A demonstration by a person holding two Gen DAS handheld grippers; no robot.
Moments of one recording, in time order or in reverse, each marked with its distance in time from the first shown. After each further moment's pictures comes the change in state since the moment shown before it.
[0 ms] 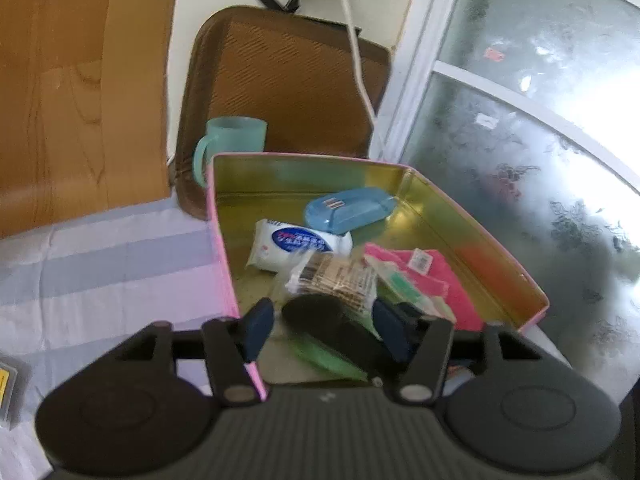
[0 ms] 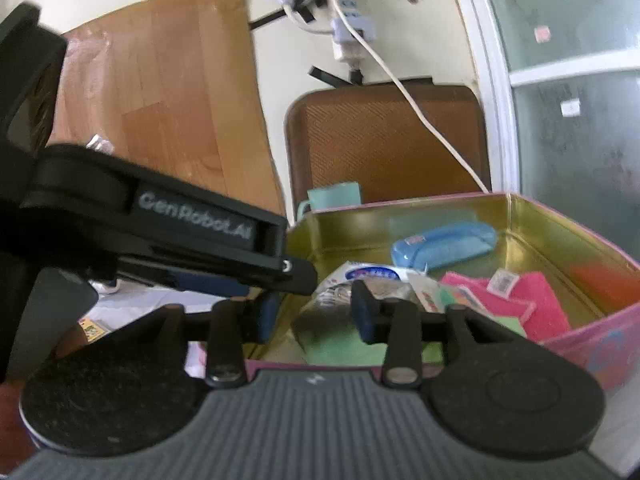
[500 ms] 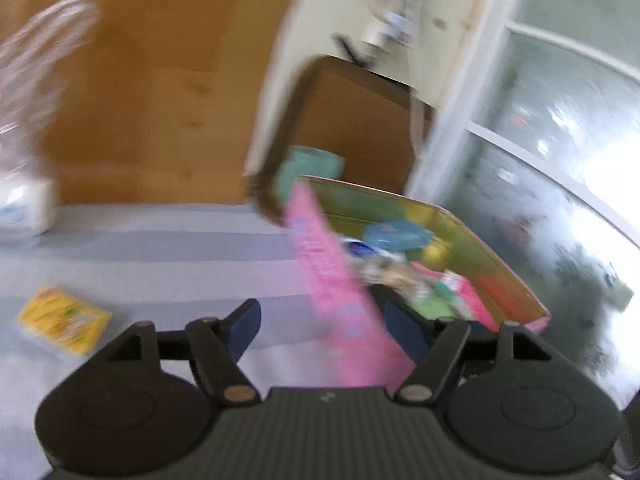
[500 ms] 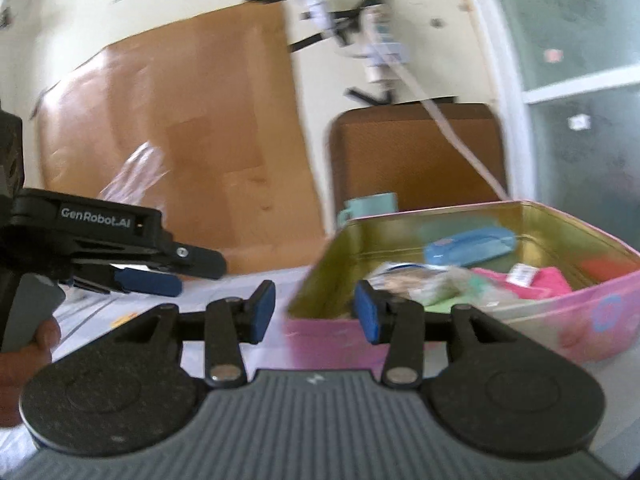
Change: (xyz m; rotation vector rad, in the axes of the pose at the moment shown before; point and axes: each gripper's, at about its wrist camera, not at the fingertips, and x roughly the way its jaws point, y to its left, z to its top) left arm -0.093 0.085 -0.053 -0.141 -0.146 0.042; right arm -0.037 0.044 -0.016 -0.045 -0.042 0.075
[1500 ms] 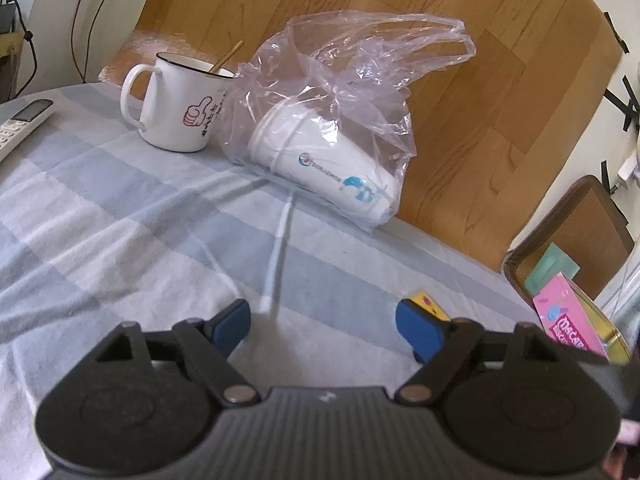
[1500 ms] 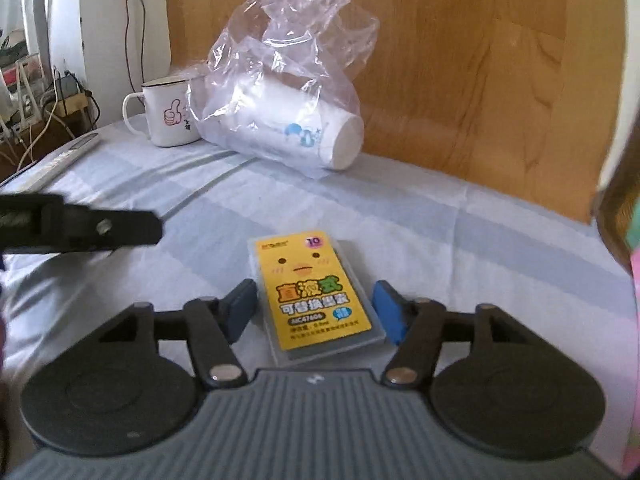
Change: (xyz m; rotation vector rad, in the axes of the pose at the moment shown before) left arm -0.071 0.198 -0.050 -0.399 -0.160 0.397; right arm 0.182 0.161 -0.017 -0.325 0.471 0.380
